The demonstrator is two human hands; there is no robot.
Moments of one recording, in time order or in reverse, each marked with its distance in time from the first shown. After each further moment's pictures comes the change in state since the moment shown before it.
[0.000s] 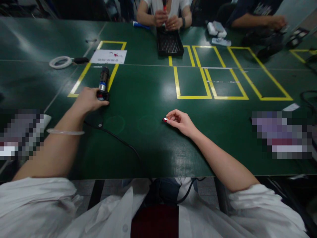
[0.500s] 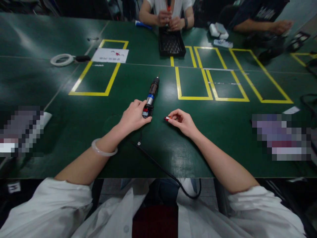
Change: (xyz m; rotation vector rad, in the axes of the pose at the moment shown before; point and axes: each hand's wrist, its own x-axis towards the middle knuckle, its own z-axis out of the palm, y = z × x) left_hand -0.077 0.171 0.032 -0.144 -0.004 0.301; right_hand 0.000 0.001 0.001 -0.042 0.059 -0.017
